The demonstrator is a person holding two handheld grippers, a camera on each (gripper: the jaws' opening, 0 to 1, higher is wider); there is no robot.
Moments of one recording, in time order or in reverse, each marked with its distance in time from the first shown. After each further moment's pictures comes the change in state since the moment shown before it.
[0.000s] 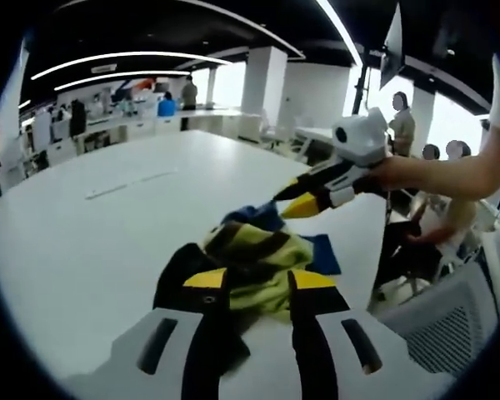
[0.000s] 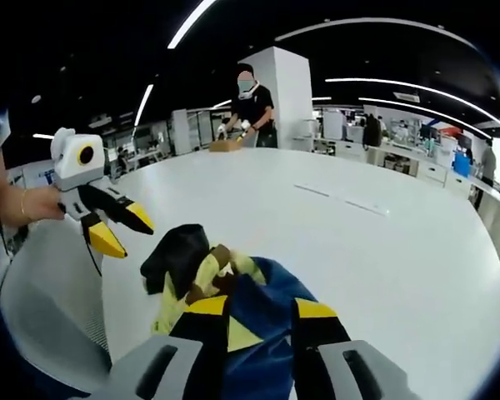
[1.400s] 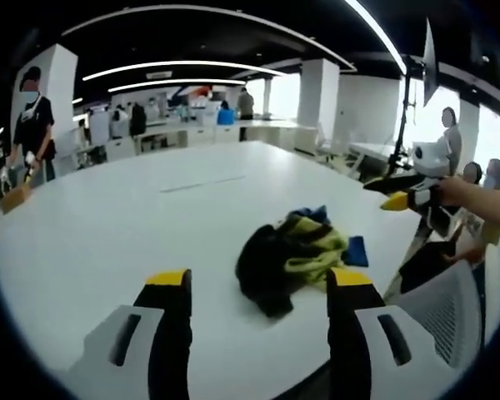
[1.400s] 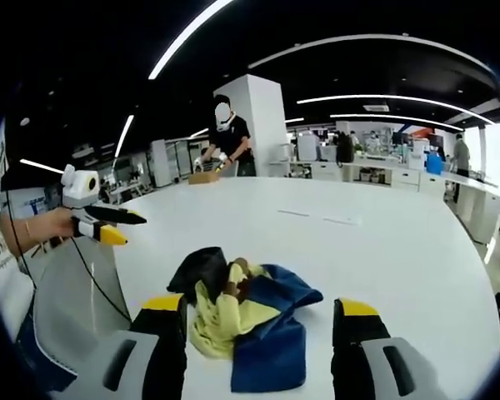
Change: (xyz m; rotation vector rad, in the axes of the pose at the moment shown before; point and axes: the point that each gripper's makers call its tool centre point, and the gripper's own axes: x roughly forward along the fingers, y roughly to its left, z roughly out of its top) left arm -0.110 0.040 -0.006 -0.084 -0.065 0.284; right arm -0.086 0.028 0.010 0.091 -0.149 -0.094
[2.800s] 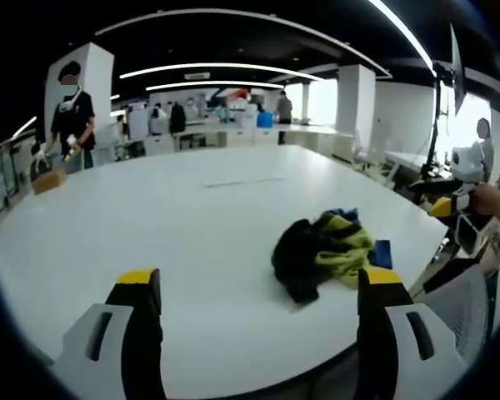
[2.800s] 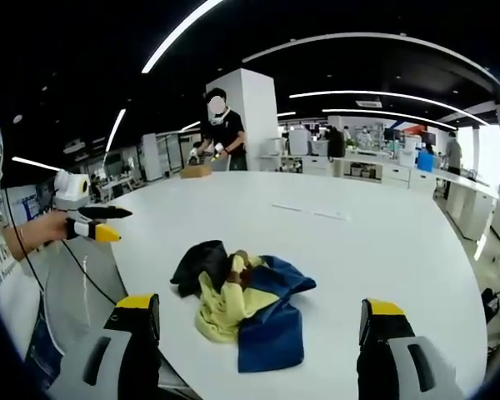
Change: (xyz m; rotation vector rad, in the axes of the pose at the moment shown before) left arm -0.041 0.030 -0.013 -0.063 -0.026 0.226; right arm -0.032 0.009 -0.001 0.004 0.035 -0.063
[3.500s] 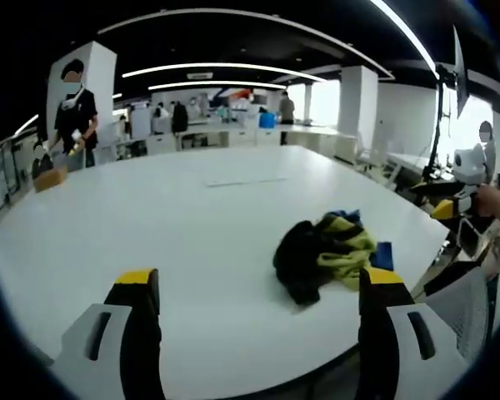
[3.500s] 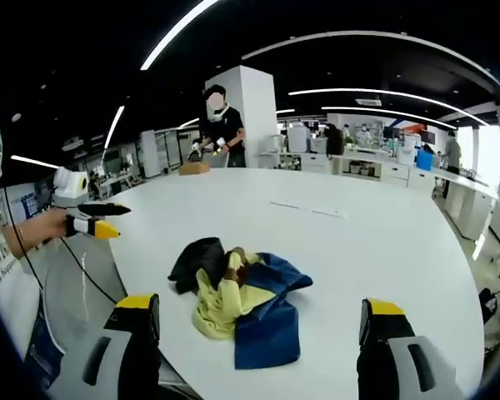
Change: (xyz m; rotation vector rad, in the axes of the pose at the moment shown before) left arm 0.002 0.001 0.001 -0.008 -0.001 0.002; right arm -0.002 -0.004 -0.002 -0.004 0.020 -0.008
